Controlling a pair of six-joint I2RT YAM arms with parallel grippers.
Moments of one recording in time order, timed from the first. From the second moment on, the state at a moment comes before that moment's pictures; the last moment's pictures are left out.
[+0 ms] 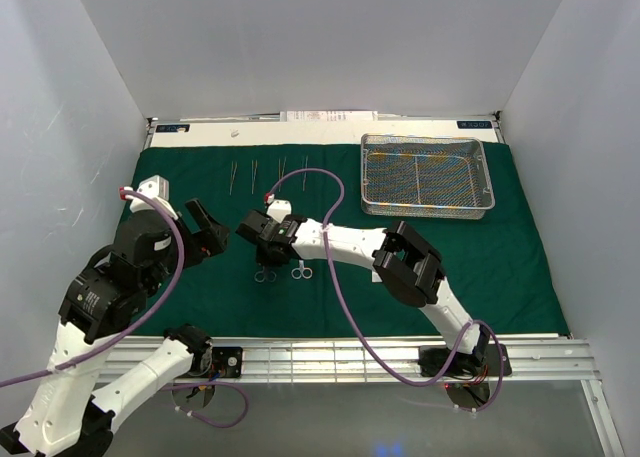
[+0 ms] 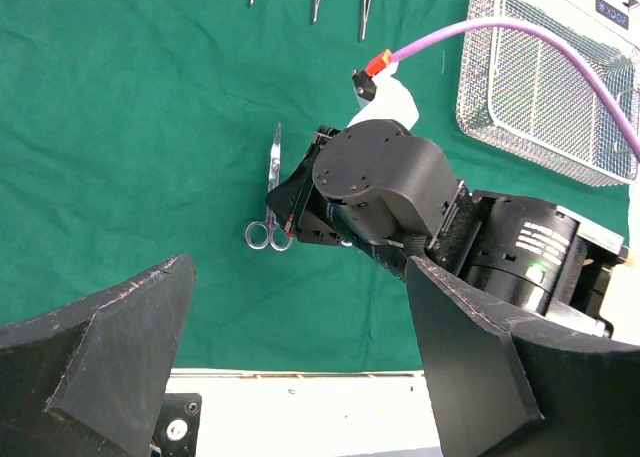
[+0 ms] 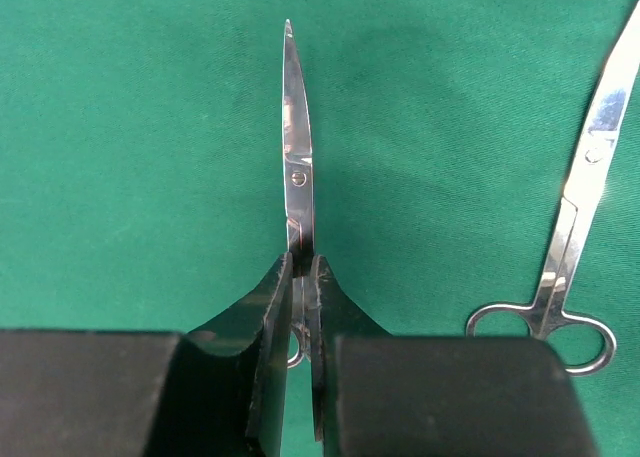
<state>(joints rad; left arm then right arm) -0.55 0.70 1.25 -1.12 -0.33 -0.70 1.17 2.20 1.77 -0.63 0.28 1.05</state>
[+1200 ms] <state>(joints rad) -0.56 0.83 1.20 -1.12 -0.35 -0.71 1.10 1.79 1.57 -0.63 0.44 0.89</state>
